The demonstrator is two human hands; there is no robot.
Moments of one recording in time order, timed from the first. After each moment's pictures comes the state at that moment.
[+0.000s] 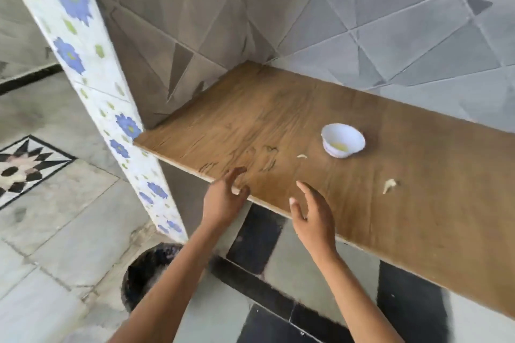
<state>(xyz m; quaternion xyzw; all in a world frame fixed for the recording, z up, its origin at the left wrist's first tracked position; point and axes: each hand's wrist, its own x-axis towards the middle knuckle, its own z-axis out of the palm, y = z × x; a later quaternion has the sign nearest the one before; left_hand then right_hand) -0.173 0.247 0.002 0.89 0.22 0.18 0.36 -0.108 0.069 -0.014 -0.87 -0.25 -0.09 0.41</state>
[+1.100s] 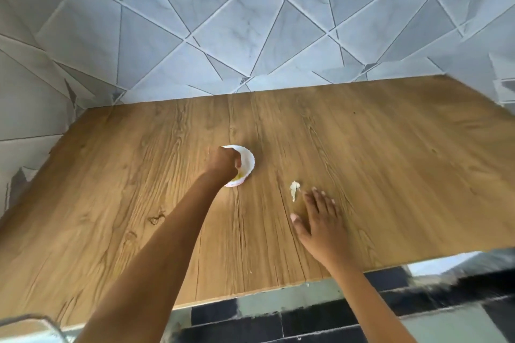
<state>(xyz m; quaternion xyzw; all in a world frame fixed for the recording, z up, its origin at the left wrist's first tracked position) 0.122 0.135 0.043 0.99 -0.04 -0.06 0.11 -0.012 -0.075 -0.043 -0.99 -0.01 -0.01 0.12</state>
